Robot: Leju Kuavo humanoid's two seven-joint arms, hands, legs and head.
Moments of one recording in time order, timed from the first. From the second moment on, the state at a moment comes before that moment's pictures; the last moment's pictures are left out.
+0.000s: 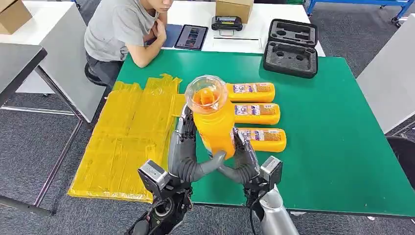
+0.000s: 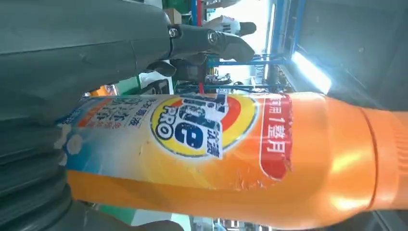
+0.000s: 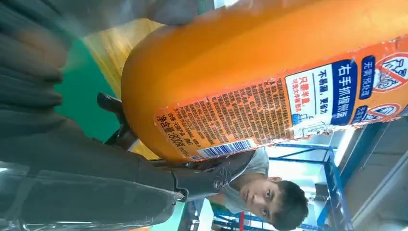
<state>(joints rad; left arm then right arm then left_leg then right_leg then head) -0.23 -0.24 -0.72 -1.37 -0.01 0.26 -0.70 -0.19 0.14 0.27 -1.16 -0.02 0.38 -0.70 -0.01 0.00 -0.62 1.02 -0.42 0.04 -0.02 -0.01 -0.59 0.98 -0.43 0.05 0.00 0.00</state>
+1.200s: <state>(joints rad) -0.23 -0.24 -0.70 -1.36 0.00 0.21 -0.70 -0.20 0.15 0.28 -1.12 -0.02 0.38 -0.70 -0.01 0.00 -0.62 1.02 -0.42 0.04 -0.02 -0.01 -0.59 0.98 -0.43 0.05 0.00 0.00</state>
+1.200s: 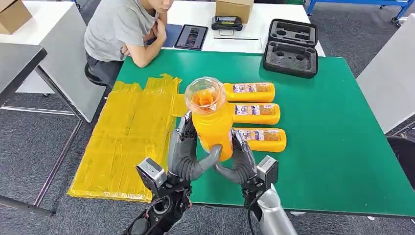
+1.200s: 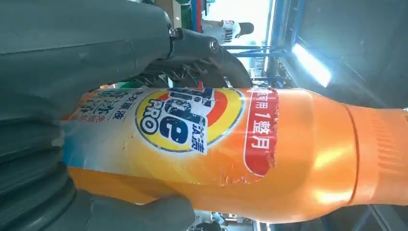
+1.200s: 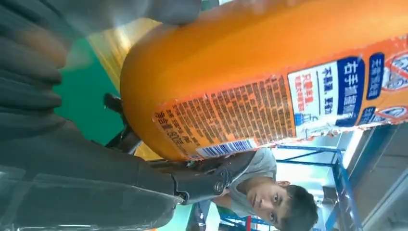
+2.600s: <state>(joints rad) -0.39 -0.14 -0.64 -1.05 -0.53 0.68 -0.70 -0.10 0.12 0.22 -1.15 0.05 0.20 -0.70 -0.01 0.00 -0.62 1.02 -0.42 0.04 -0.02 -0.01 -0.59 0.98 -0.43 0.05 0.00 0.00</state>
